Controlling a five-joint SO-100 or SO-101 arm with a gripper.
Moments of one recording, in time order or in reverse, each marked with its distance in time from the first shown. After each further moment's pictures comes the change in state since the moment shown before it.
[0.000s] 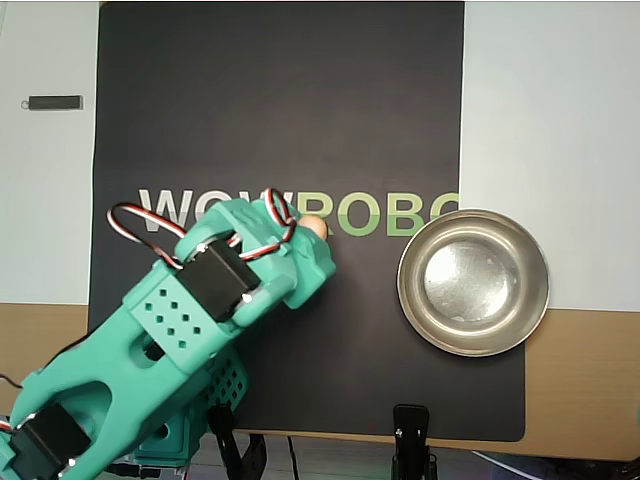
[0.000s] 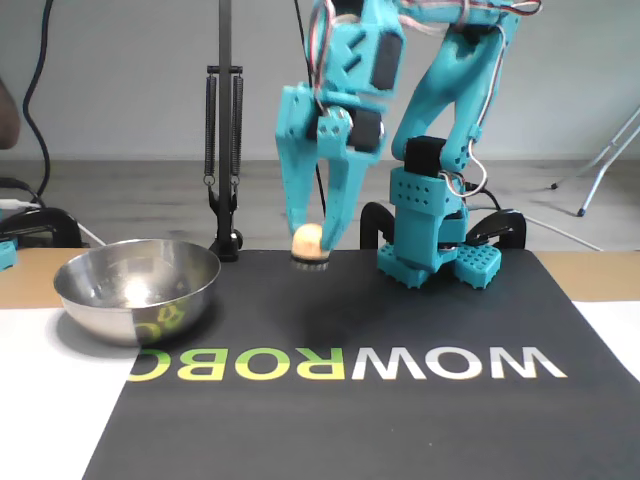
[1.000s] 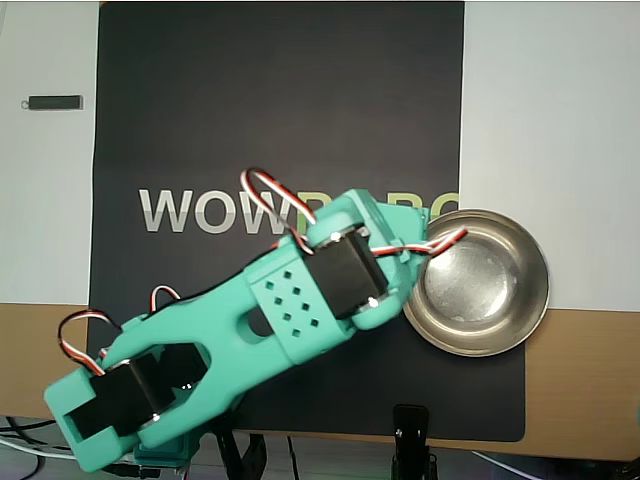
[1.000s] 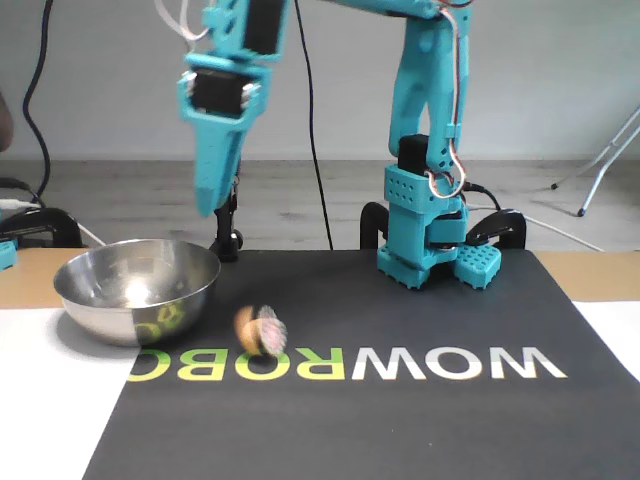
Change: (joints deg) arm 13.2 -29.3 -34.6 6.5 39.6
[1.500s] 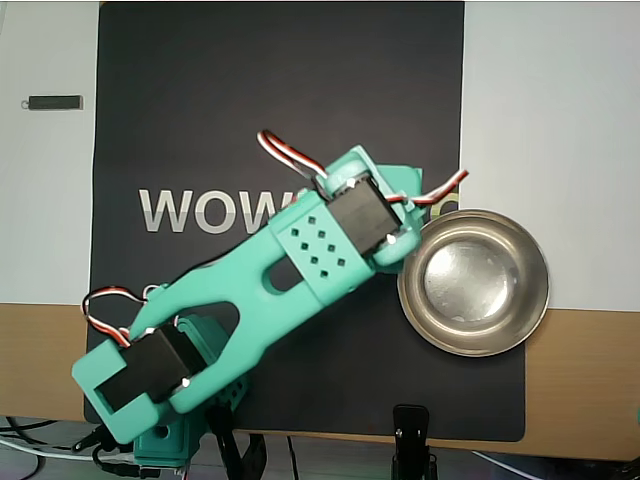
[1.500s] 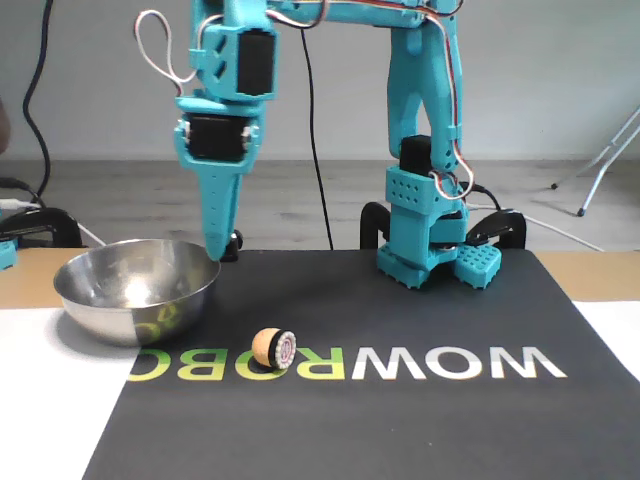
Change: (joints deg) arm -7.6 -8.5 -2.9 0.0 0.0
